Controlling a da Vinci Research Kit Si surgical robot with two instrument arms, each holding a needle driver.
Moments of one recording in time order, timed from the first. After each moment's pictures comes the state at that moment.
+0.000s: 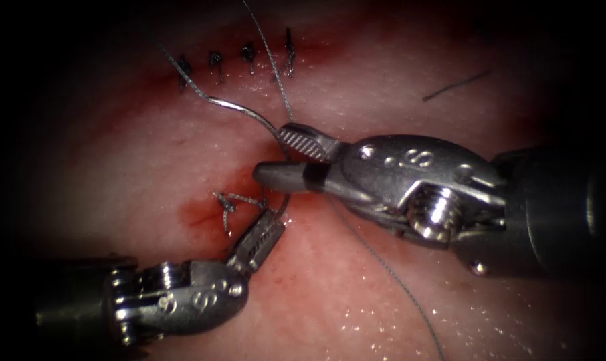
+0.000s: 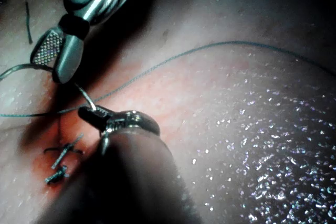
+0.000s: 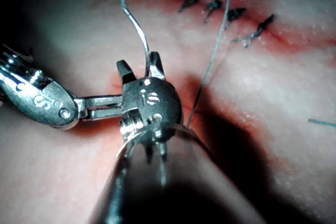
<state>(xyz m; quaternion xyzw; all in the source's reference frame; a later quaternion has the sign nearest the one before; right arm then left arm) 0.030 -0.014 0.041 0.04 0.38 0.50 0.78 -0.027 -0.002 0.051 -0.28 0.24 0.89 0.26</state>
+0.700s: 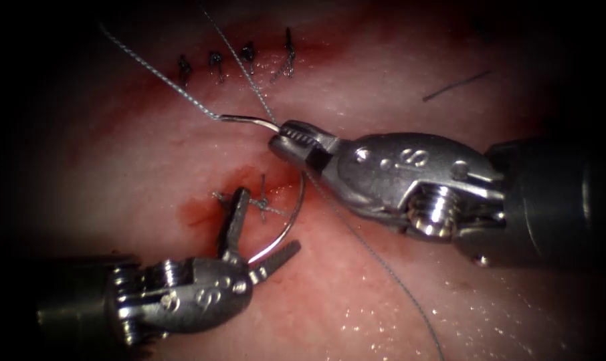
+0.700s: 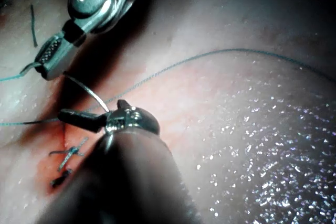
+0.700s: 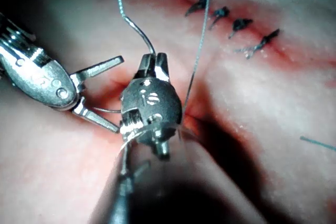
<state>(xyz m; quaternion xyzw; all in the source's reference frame) 0.030 -0.014 0.041 -0.03 0.38 0.47 0.80 -0.027 0.000 0.049 -0.37 0.18 0.87 0.28</state>
